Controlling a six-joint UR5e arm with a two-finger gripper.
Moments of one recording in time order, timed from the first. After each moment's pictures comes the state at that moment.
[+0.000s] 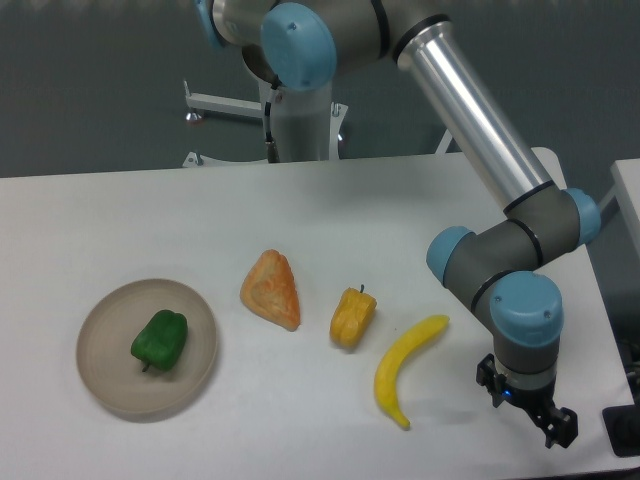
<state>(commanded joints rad) 2.34 -2.58 -0.74 -1.05 1.66 1.36</state>
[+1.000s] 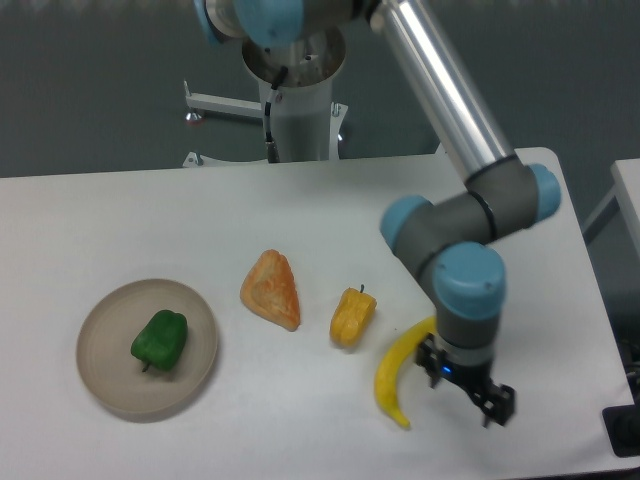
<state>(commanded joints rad) 2.22 -2.26 -1.15 -1.06 1.51 1.01</state>
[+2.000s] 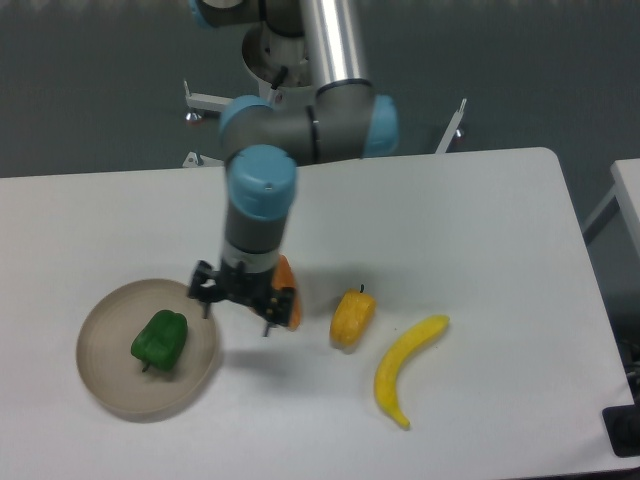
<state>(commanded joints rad) 1.91 -2.05 -1.52 -0.91 1.34 0.25</state>
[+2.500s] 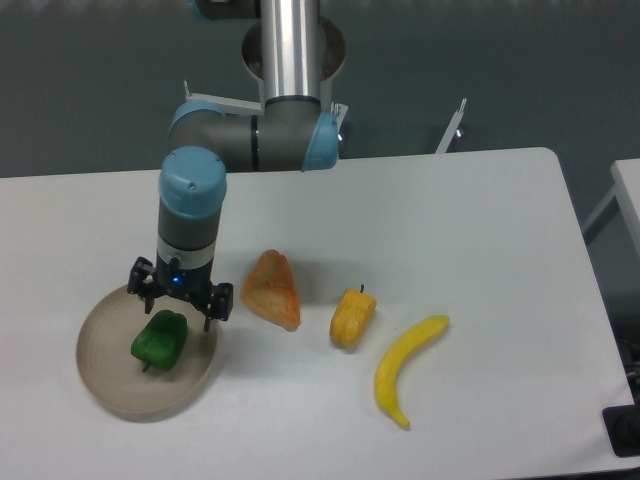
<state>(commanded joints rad) 1.85 -2.08 -1.55 -0.87 1.35 0.25</state>
